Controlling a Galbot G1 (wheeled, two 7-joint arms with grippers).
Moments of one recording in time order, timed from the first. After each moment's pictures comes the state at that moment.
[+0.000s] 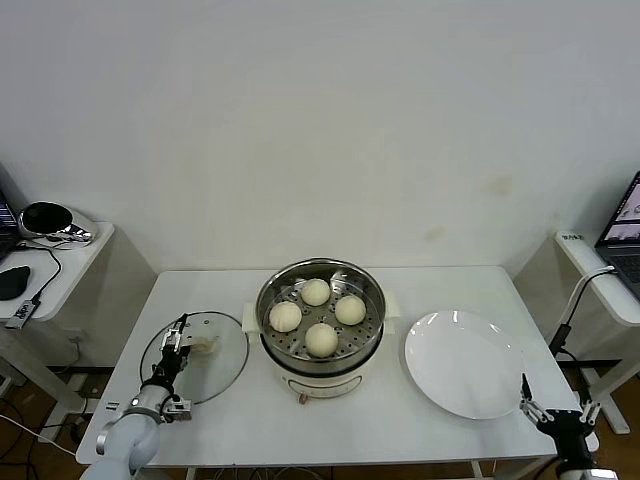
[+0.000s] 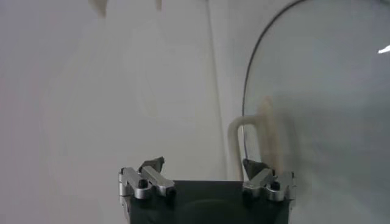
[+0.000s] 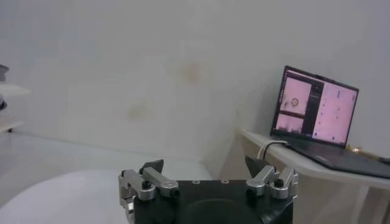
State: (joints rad) left arm 1.09 -1.11 -0.42 -1.28 1.22 -0.03 -0.23; right arm -1.63 1.46 1.00 1.87 0.10 0.18 -0.18
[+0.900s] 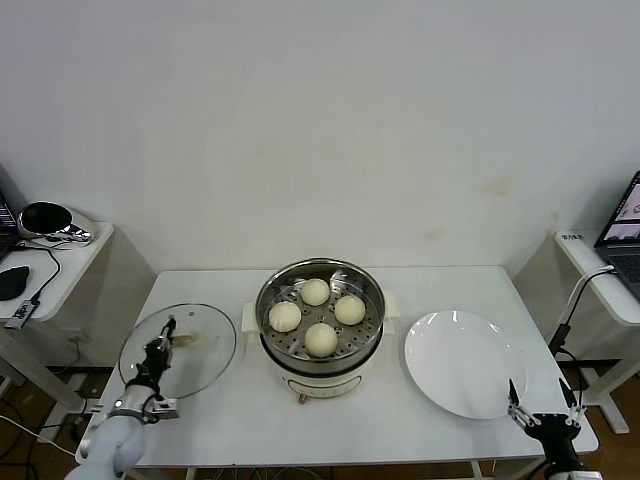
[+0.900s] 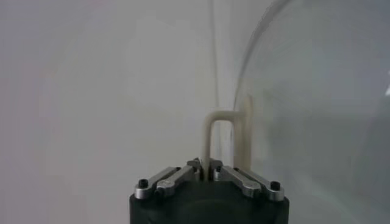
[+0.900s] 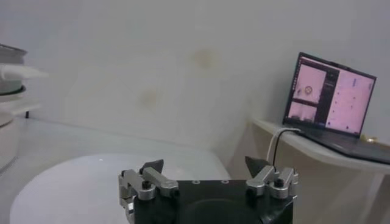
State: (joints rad) left arm 1.15 -1.06 -0.48 -1.38 1.12 -0.03 -0.24; right arm -1.63 1.46 0.96 1.85 0.07 0.19 -0.18
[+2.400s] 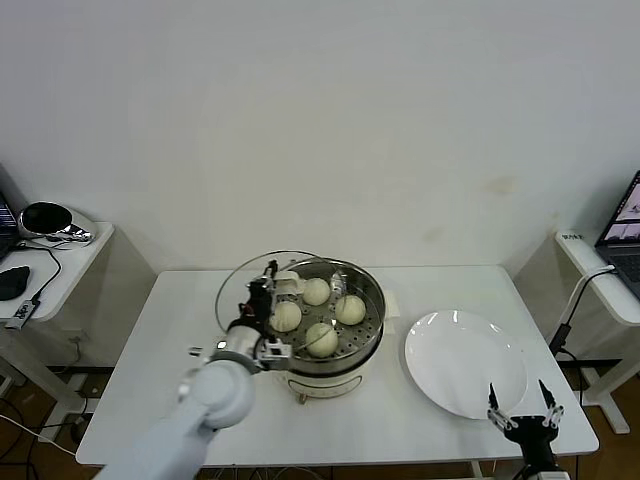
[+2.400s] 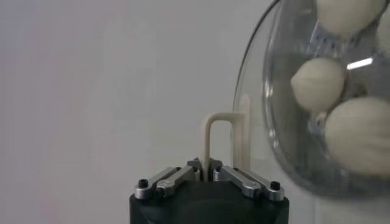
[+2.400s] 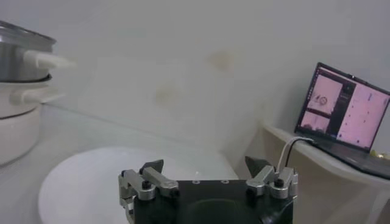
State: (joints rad) left arm 0.85 -1.07 0.08 -1.92 1.08 0.55 0.25; right arm -1.63 1.55 0.93 1.88 -0.13 0.18 -0.16
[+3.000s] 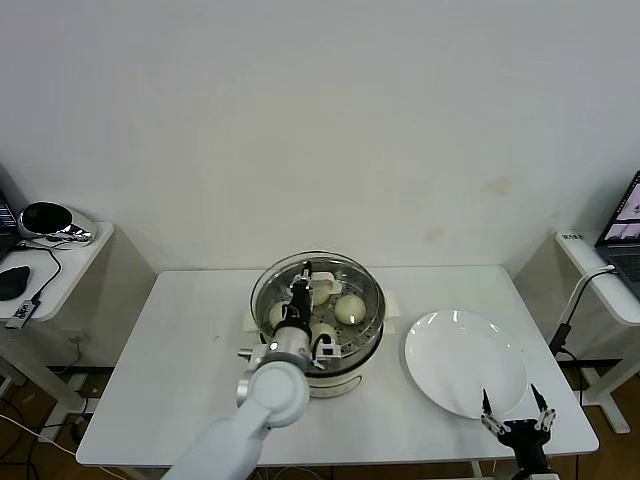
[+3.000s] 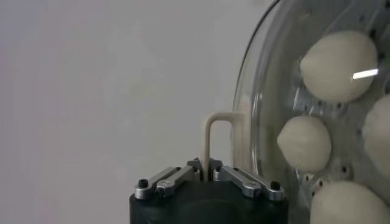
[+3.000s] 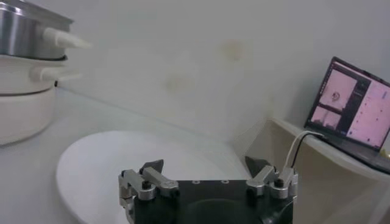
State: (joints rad) left arm 0.83 -1.28 0.15 -1.83 1.31 0.60 0.31; right arm -1.63 1.56 0.92 1.86 -0.17 0.19 -0.17
